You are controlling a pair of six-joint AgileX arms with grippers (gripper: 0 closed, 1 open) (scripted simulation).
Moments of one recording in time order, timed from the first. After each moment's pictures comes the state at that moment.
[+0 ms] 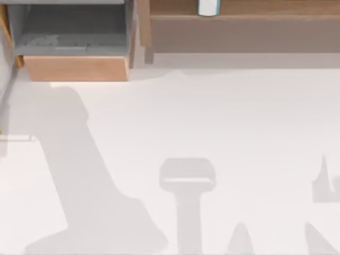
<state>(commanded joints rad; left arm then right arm) 0.34 2.64 2.52 -1.36 0.06 0.55 0.00 0.00 0.00 0.00 0.00 0.00</state>
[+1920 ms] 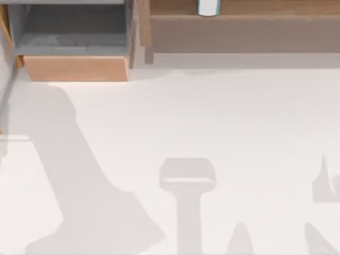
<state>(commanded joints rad) 0.33 2.64 2.41 -1.25 0.06 0.55 0.00 0.00 0.00 0.00 0.00 0.00</state>
